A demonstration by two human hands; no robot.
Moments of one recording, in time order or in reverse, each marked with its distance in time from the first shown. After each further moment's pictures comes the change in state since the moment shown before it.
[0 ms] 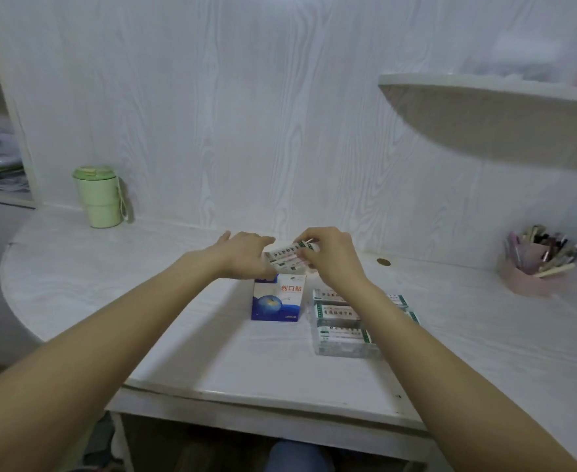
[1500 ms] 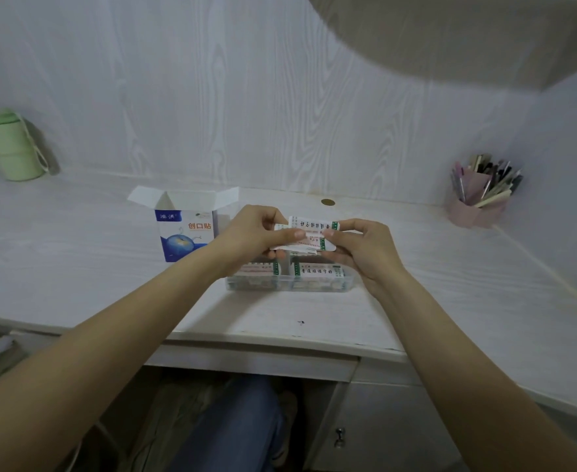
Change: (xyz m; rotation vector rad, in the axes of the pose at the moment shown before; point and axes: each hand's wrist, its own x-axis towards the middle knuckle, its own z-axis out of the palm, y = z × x) left_hand -0.005 0.155 0.078 -1.095 0.051 0.011; right_hand -0.098 0.119 -0.102 0.826 0.107 0.557
